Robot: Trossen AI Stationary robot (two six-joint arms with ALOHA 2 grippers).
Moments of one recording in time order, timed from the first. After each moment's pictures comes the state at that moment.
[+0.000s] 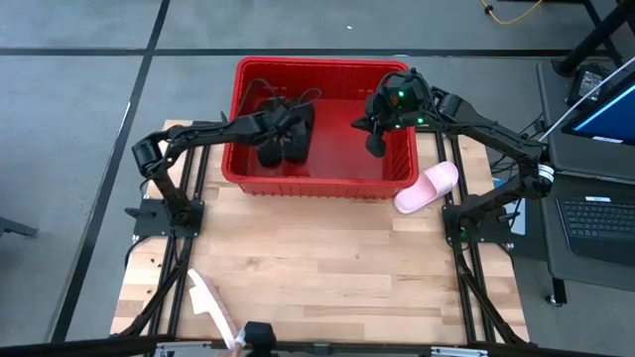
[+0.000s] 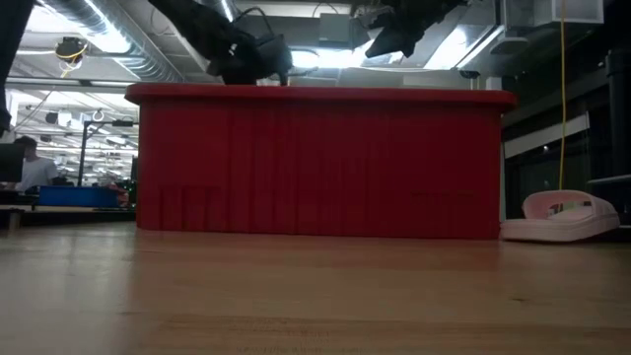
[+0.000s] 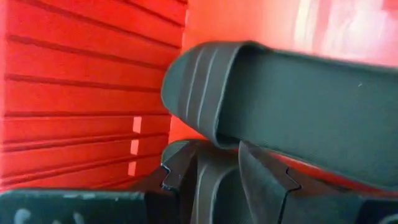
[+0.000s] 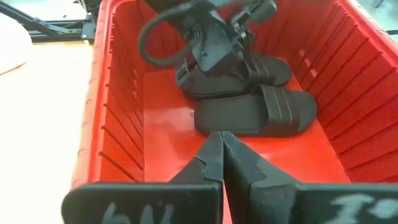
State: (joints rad) left arm 0.54 1.69 1.22 -0.37 -0.55 0.66; right arm -0.52 1.43 1.50 -0.67 -0.23 -0.27
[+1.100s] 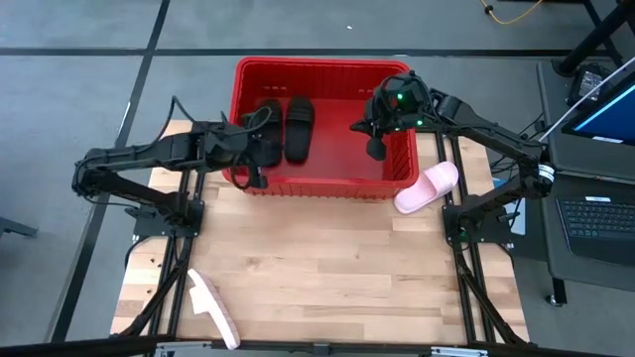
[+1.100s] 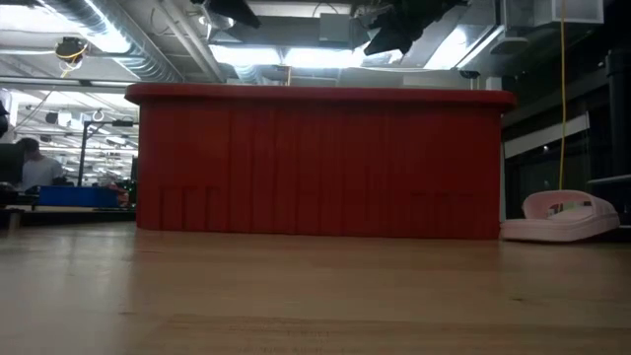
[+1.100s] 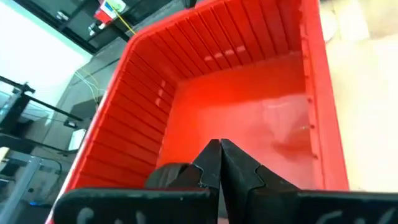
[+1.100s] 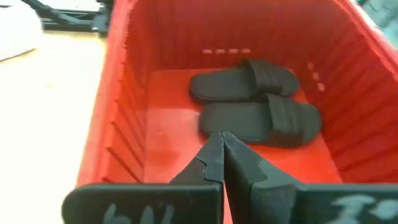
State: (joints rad) left arm 0.14 1.13 1.22 -0.61 -0.40 0.47; right arm -0.49 1.43 1.50 -0.66 -0.24 -0.35
